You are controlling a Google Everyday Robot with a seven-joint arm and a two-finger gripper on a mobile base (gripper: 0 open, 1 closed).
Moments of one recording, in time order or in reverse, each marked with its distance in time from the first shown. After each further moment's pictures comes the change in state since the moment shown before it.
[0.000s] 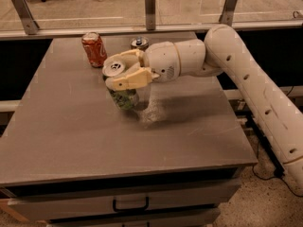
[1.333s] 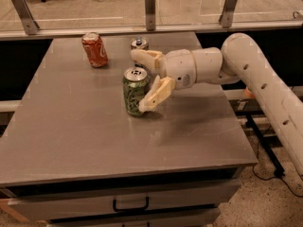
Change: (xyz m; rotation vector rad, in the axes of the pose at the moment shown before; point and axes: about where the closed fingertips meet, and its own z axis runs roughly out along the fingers) arm 0.023 0.004 -0.037 0.069 0.032 -0.004
